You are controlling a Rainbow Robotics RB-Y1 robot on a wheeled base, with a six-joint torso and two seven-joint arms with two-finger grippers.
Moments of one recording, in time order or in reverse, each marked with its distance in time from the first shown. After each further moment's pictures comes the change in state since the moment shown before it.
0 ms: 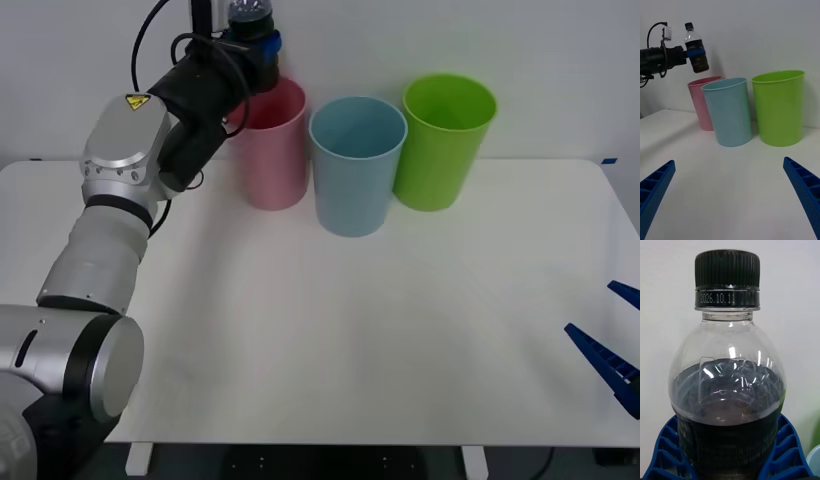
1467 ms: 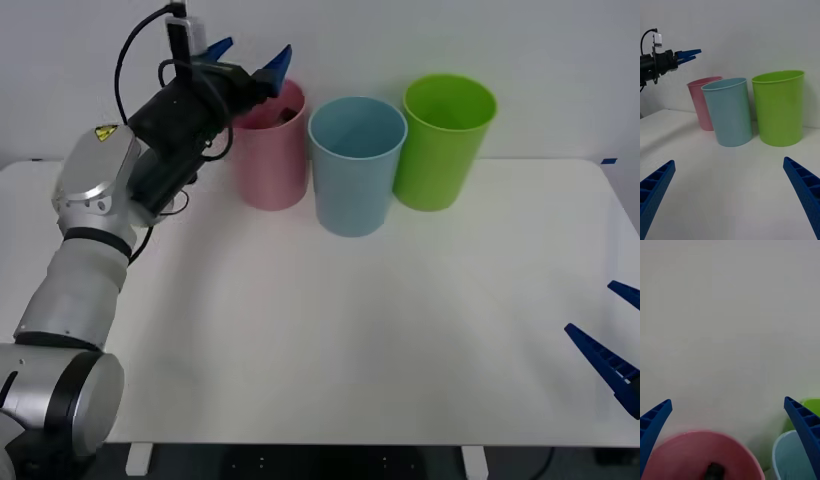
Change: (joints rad) right arm 0.000 0.000 0.000 0.000 0.000 0.000 0.000; left arm 0.161 0.063 -0.053 -0.136 0.284 -0.127 -0.044
